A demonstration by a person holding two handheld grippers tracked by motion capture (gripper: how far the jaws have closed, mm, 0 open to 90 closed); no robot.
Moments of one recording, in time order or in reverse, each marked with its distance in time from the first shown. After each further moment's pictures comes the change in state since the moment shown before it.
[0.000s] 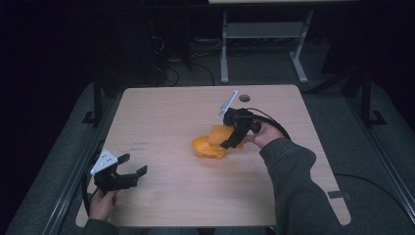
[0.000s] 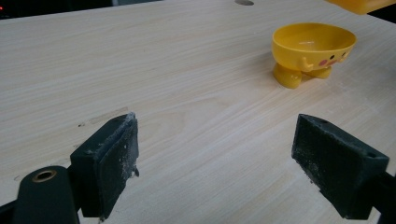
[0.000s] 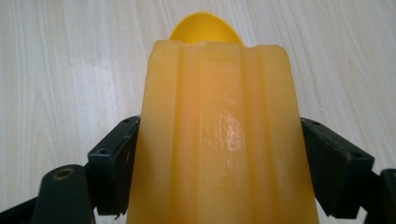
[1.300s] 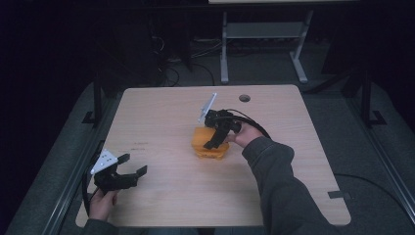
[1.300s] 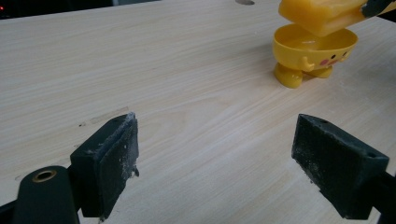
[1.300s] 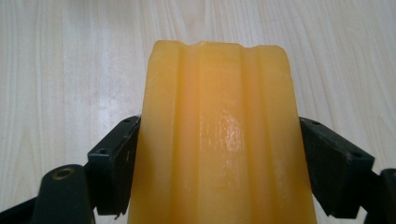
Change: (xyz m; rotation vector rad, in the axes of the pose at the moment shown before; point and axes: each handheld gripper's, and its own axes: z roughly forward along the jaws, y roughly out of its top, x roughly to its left) left arm 0.001 0.000 0.000 -0.006 0.004 -0.002; right arm 0.000 0.037 0.040 -0.014 0.047 -0.056
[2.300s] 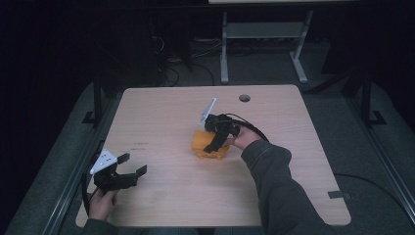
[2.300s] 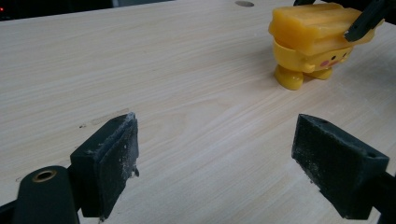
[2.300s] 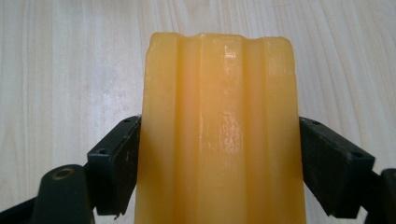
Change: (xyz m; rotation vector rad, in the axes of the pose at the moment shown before) left arm 0.001 0.001 -0.001 0.002 -0.001 0.000; right arm -0.005 -0.010 0.021 -0.009 0.039 0.004
